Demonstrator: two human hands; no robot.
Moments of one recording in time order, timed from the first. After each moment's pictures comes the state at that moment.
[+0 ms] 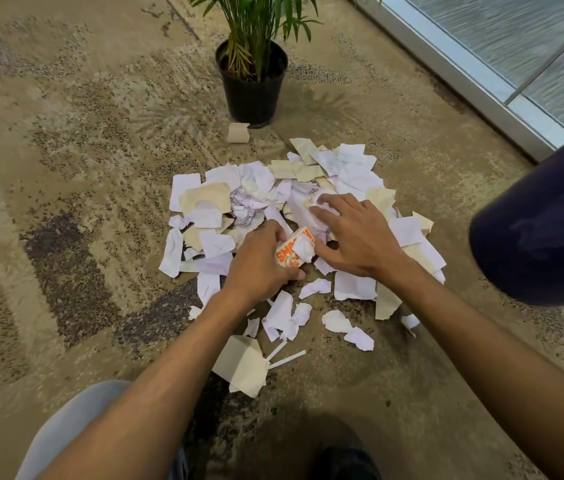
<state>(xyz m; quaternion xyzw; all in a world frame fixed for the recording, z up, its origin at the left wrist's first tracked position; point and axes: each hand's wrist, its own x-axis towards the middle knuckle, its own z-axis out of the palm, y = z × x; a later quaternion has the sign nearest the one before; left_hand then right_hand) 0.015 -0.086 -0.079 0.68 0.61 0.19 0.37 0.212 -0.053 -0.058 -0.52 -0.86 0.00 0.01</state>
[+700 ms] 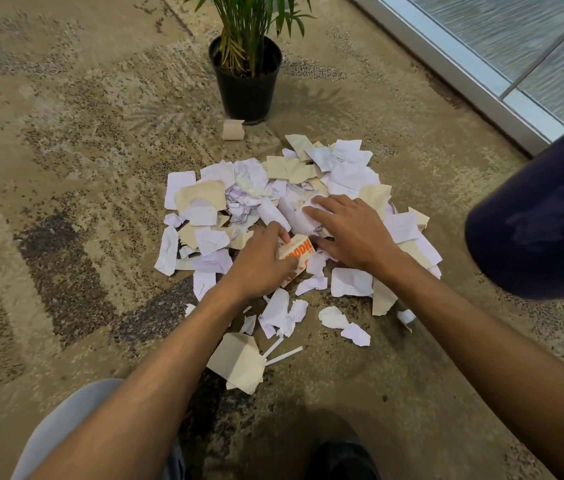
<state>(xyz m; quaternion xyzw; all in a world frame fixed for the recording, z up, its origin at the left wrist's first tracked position) 0.019 -0.084 -0.068 0.66 0.58 0.15 0.44 0.212 -0.047 -0.063 -0.51 -0.86 0.00 -0.04</state>
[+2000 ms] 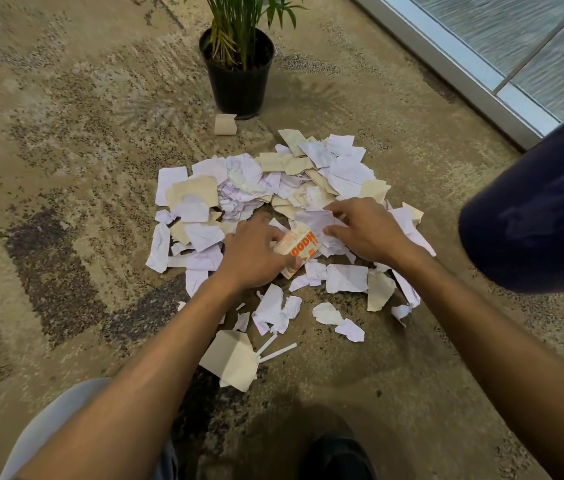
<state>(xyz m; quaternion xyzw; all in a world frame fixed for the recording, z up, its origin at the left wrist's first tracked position) 0.024 -0.075 -0.066 0.69 0.62 0.09 0.36 0.226 -0.053 -0.042 -0.64 -0.74 0.21 0.03</state>
